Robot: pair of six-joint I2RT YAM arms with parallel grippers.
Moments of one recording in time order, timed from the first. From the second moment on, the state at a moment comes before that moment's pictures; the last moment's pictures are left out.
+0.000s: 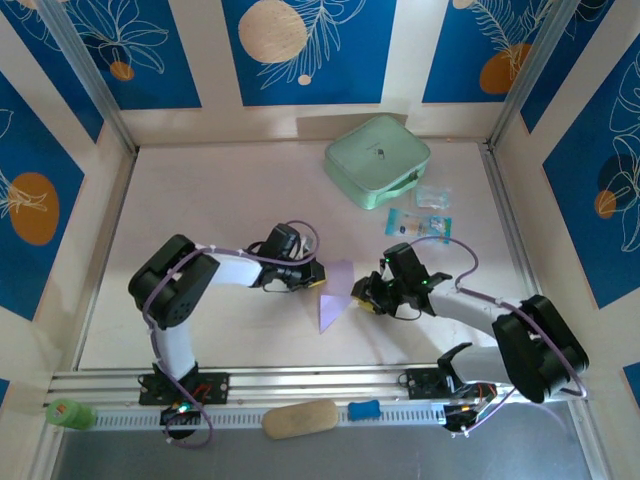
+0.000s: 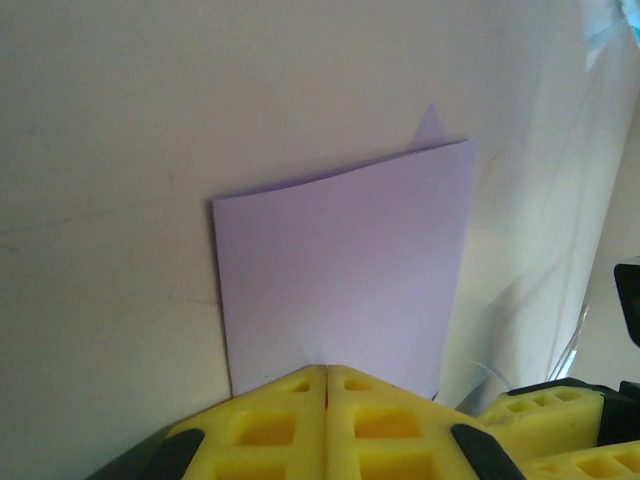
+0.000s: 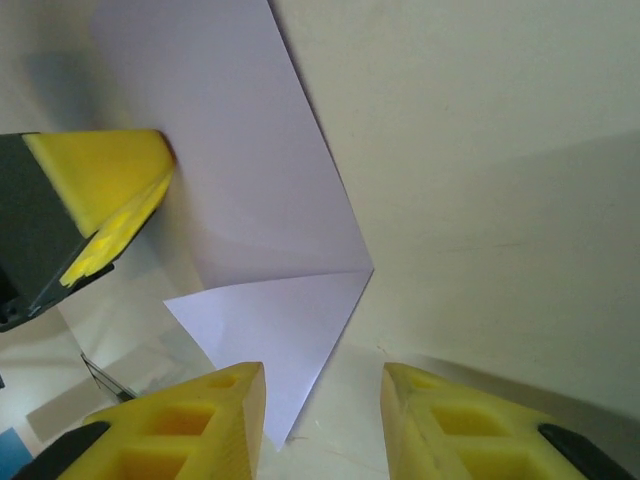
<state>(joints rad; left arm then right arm) -0.67 1.85 0.83 0.18 0.54 -0.94 0.52 1.29 0.45 -0.17 -0.48 1.06</state>
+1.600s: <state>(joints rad) -0.67 1.85 0.76 0.32 0.55 -0.95 0.49 1.46 0.55 -0.12 -0.52 1.01</state>
